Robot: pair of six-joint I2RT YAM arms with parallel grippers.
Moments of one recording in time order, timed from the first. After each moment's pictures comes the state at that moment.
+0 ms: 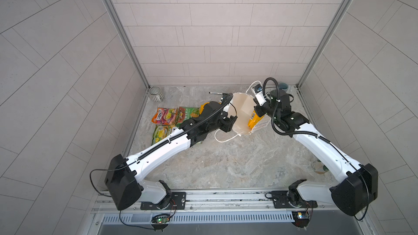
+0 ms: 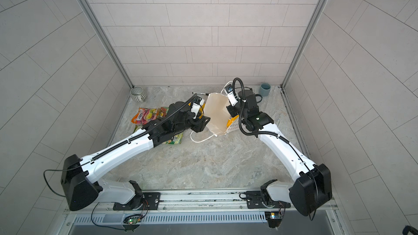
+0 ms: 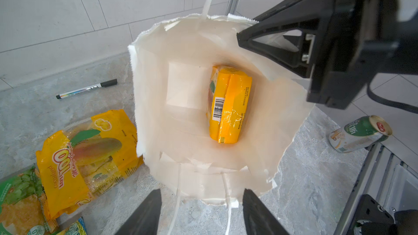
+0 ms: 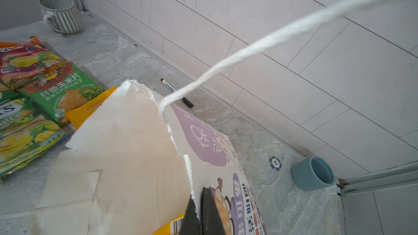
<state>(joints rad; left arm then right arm) -0.81 1.38 1.18 -0.32 -0.02 -0.22 0.41 1.27 1.11 -0.26 0.07 -0.28</state>
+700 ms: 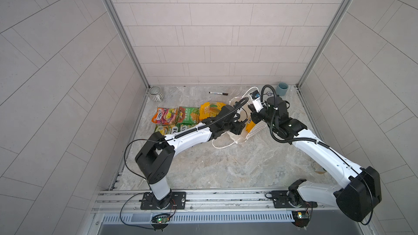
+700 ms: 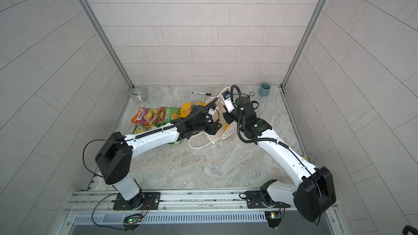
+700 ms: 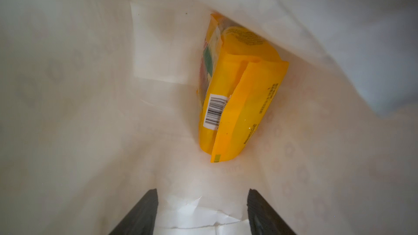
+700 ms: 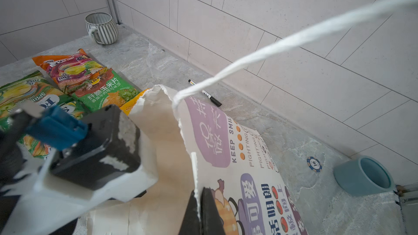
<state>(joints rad) -0.82 1.73 1.22 -0.14 0.07 -0.25 0.44 1.22 1.02 -0.21 -0.01 -0.17</state>
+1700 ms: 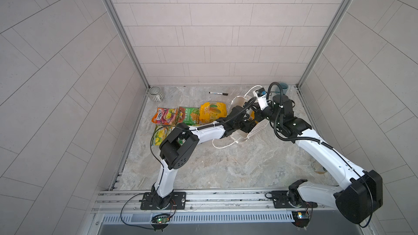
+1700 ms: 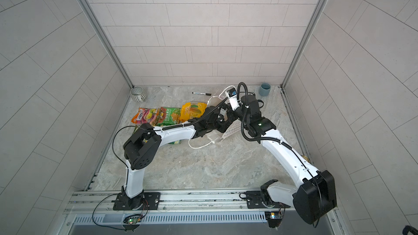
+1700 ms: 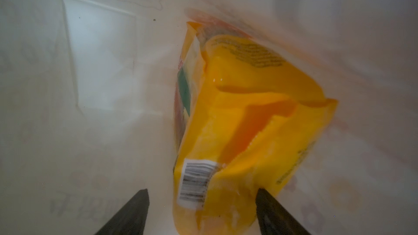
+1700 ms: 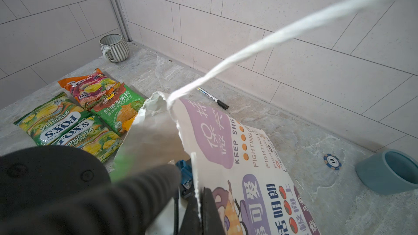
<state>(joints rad) -0.84 2.03 1.38 0.07 0.11 -0.29 0.37 1.21 1.03 -0.21 -0.13 -0.08</state>
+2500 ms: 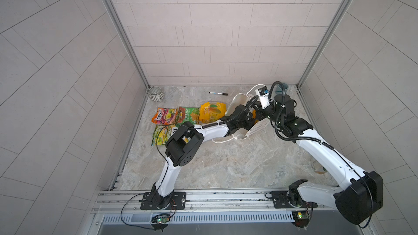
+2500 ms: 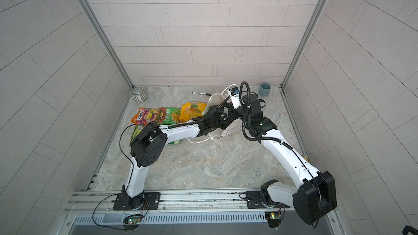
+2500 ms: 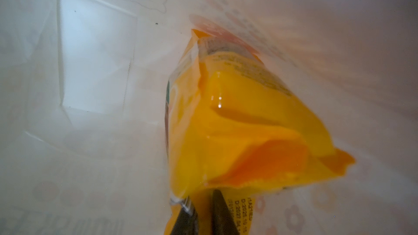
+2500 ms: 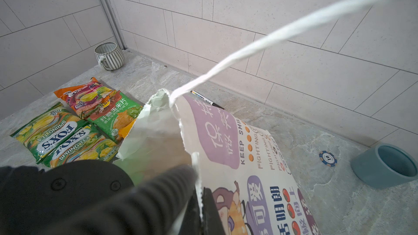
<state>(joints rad) -0.85 2.10 1.47 0.07 0.11 -0.30 0.36 1.20 1.03 -0.20 -0.12 -0.05</state>
